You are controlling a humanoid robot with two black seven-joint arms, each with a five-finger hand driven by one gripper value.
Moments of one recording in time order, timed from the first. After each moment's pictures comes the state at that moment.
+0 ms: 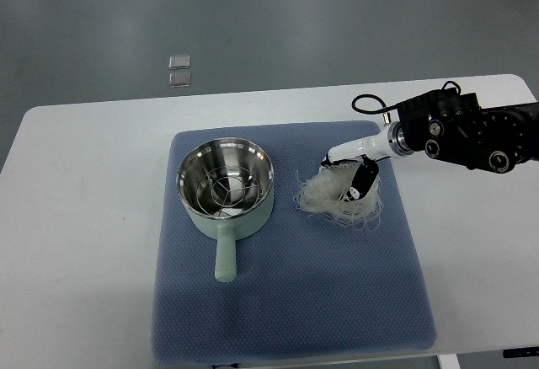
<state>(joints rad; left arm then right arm) 0.00 0.00 -0.04 -0.26 0.01 -0.02 0.09 1.32 -0.35 -0.36 0.94 -0.96 0.35 0.17</state>
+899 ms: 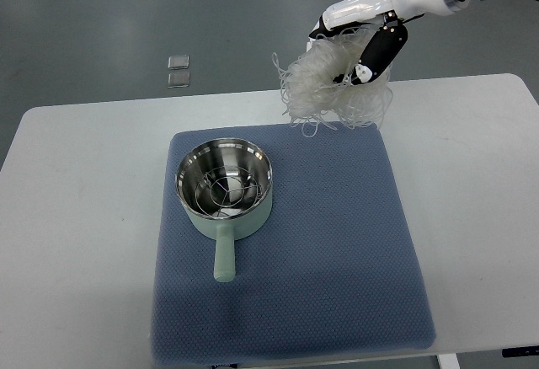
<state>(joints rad) 0.00 0.00 -0.04 -0.27 0.00 -0.02 0.09 1.85 -0.65 -0.28 1.32 -0.87 0.48 0.17</state>
